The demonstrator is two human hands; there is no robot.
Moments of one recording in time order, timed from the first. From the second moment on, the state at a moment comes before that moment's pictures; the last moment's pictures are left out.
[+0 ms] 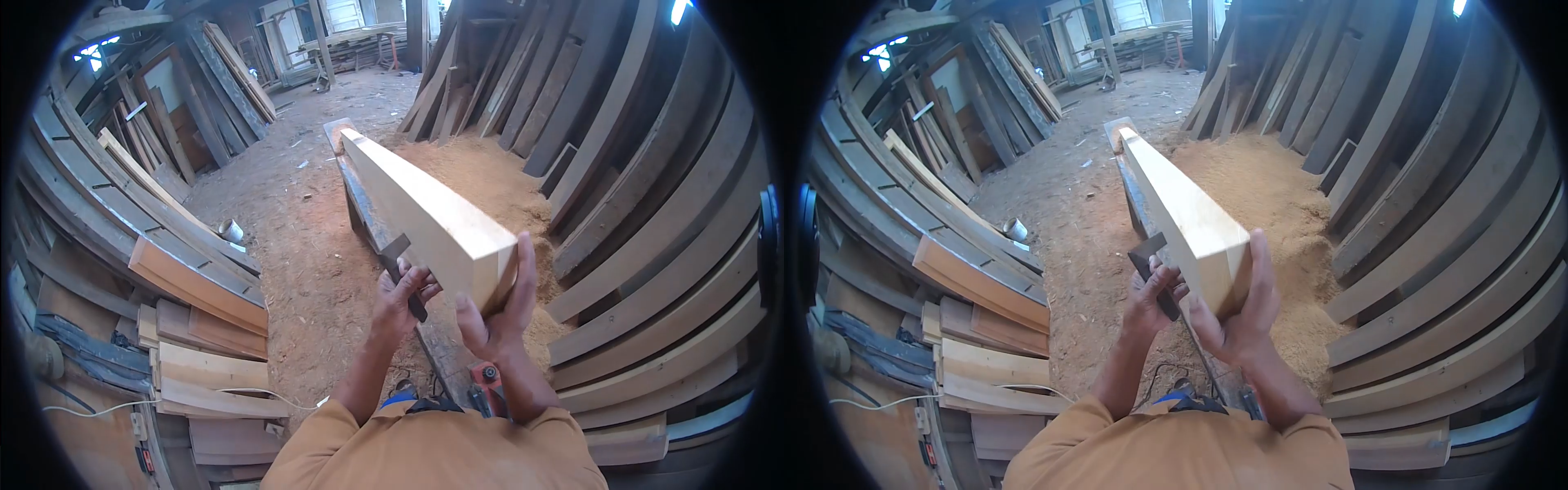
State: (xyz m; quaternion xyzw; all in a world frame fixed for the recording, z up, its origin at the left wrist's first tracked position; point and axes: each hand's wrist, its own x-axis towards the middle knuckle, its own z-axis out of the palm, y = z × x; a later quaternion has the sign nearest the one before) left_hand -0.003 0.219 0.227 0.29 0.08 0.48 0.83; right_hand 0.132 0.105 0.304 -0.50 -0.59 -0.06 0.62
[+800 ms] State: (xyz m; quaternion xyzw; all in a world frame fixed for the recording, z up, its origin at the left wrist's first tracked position) left_hand -0.166 0.306 0.219 0.36 0.34 0.77 0.41; right_hand 0.133 0.148 0.371 -0.44 -0.63 -0.15 0.63
